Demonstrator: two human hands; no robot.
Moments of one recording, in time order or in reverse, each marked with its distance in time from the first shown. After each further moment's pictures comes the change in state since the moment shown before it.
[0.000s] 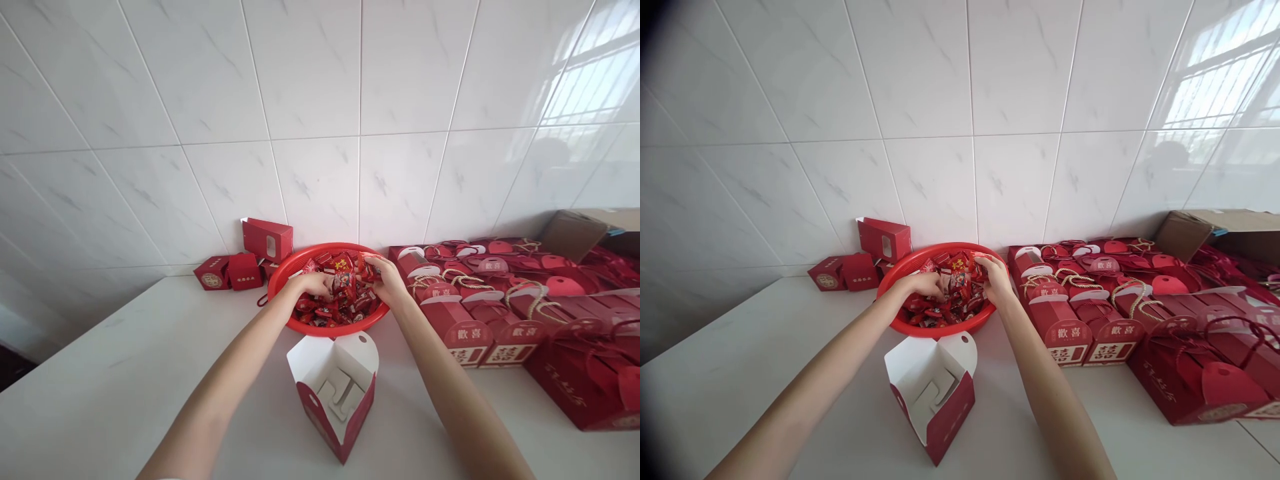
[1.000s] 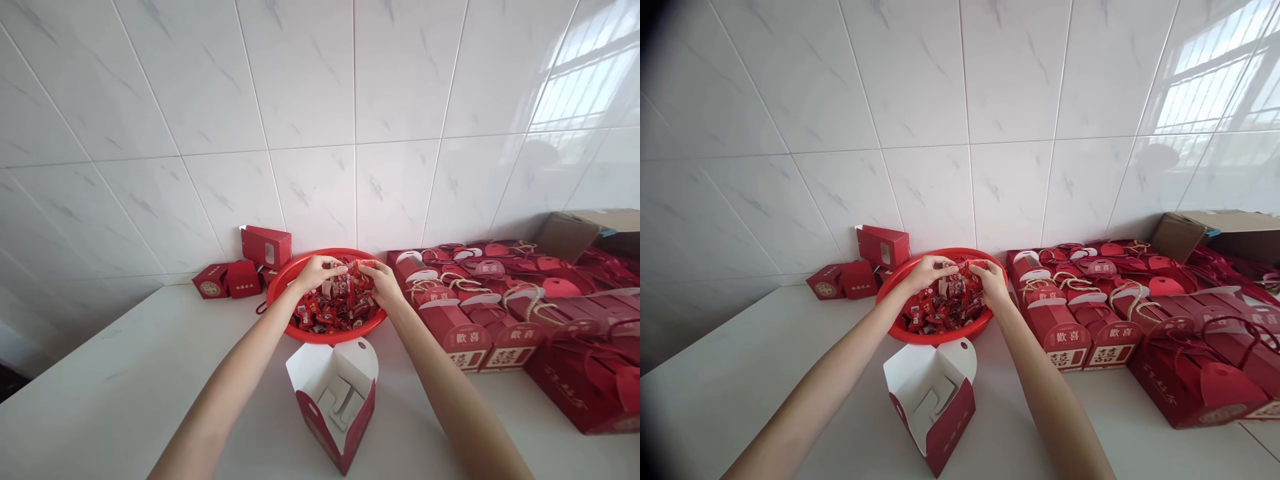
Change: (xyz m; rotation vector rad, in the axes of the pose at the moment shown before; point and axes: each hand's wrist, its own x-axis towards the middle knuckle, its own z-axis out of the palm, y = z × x) left_hand -0.009 0.024 -0.007 -0.701 0.337 0.270; right_hand 0.003 0.008 0.001 -0.013 -0.029 -0.076
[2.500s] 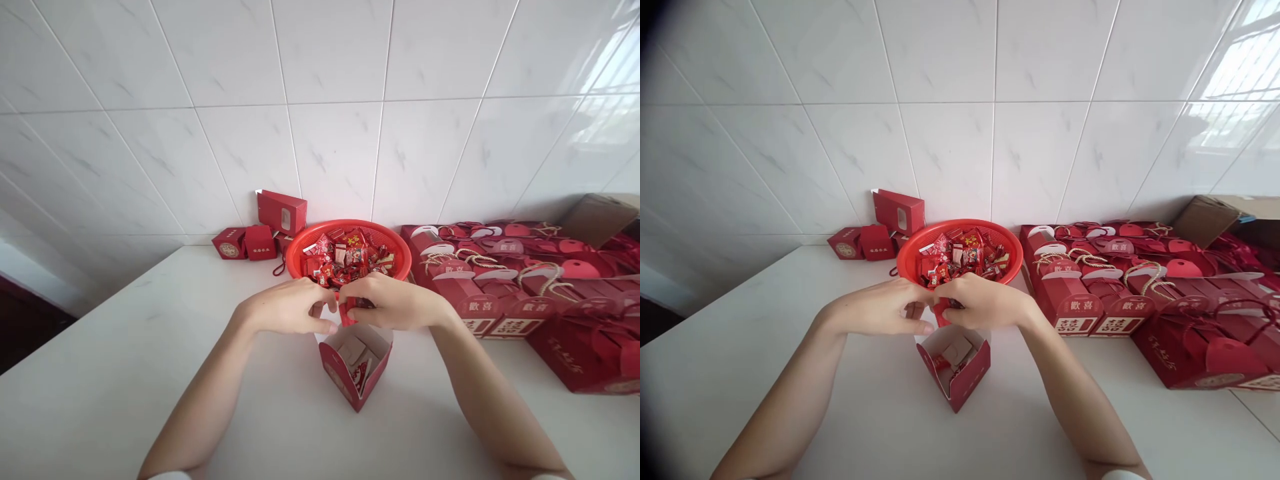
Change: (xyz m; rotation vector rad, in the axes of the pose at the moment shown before) left_hand -0.153 0.096 -0.012 0.640 -0.501 -0.217; right_hand -0.112 -0.057 0.043 -1.320 -1.120 -0.259
